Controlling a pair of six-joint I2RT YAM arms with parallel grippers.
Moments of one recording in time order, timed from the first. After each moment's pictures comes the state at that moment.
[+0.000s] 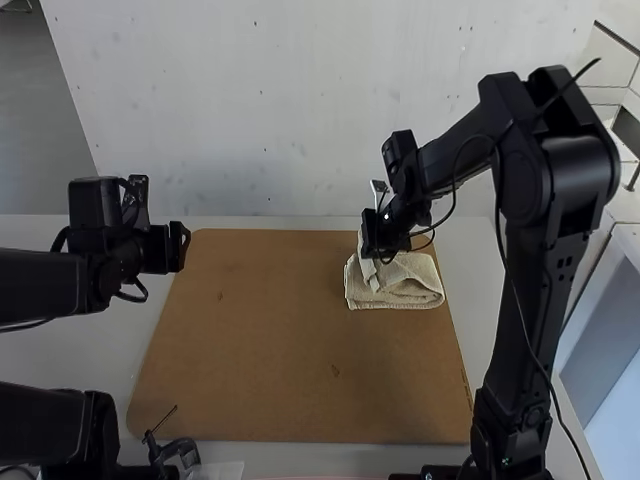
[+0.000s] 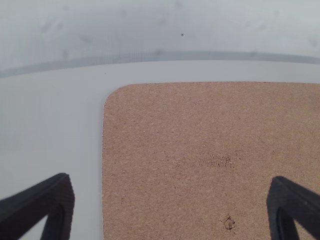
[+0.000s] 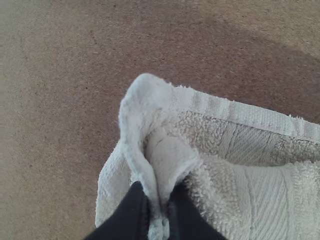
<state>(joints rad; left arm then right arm) 0.06 1.07 0.32 0.27 0.18 0.04 0.32 1.82 1.03 -0.30 -0.26 0.12</state>
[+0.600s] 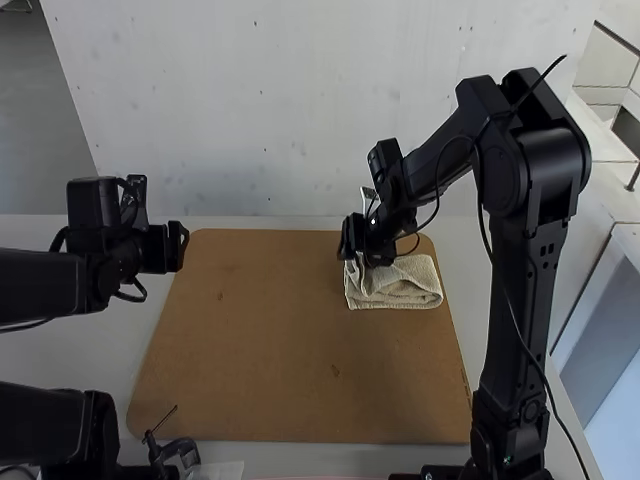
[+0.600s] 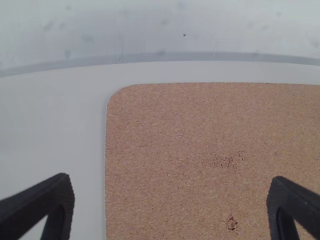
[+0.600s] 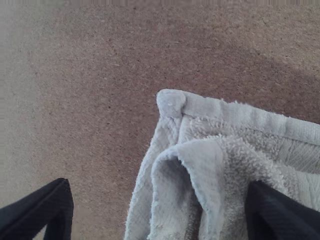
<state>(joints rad) 0.07 1.07 0.32 0.27 0.18 0.04 0.37 1.90 1.06 -0.22 -0.28 0.25</state>
